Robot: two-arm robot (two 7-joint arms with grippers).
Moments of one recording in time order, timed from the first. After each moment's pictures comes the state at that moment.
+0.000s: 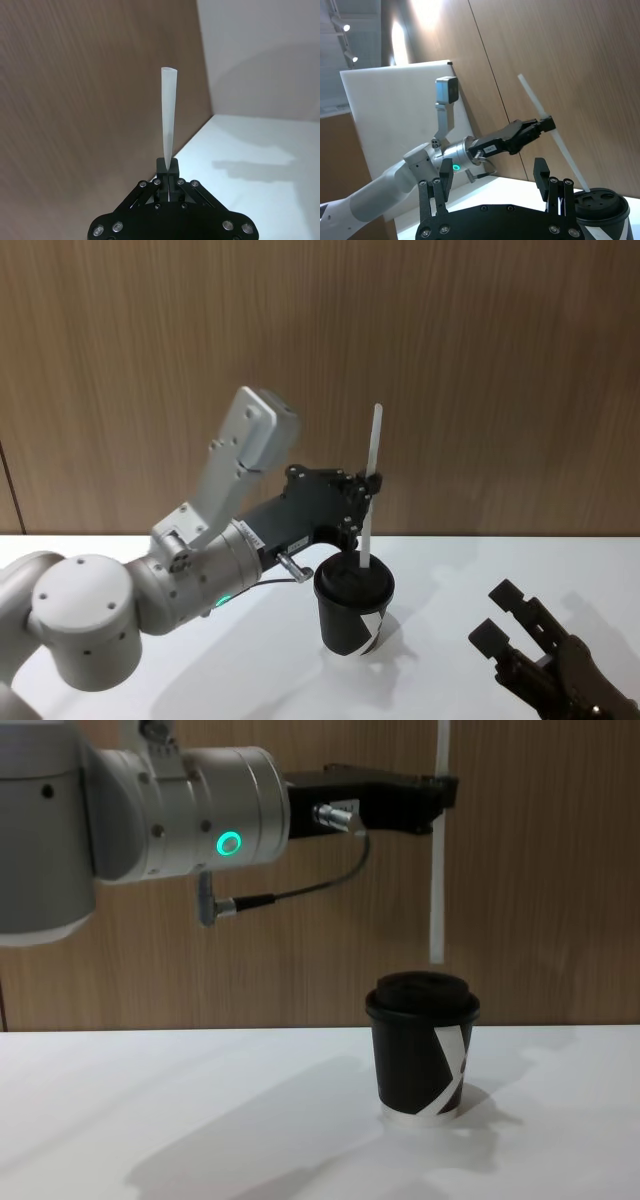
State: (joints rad) left arm -0.60 0.38 0.67 -1.58 -0.47 0.11 -0.31; right arm -0.18 0.38 -0.03 -1.84 0.92 0.02 0.87
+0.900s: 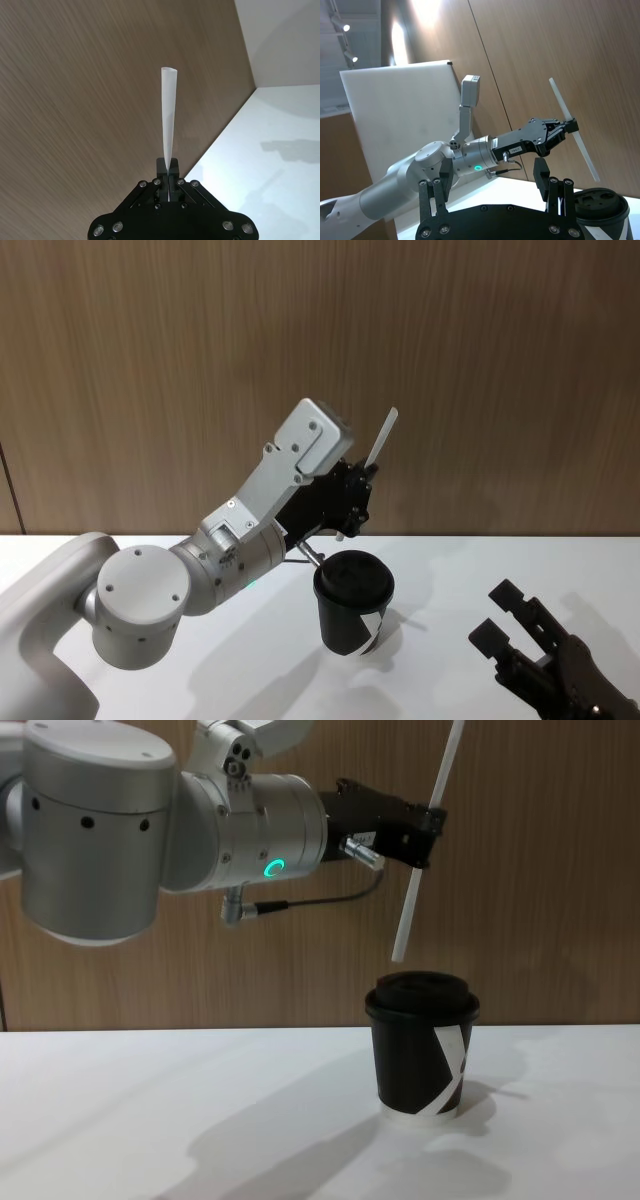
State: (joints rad) left arm -0.68 0.30 0.73 -1.46 -0.24 0.11 -0.19; right arm -0.18 0.38 -0.03 -1.84 0.92 0.02 0.87
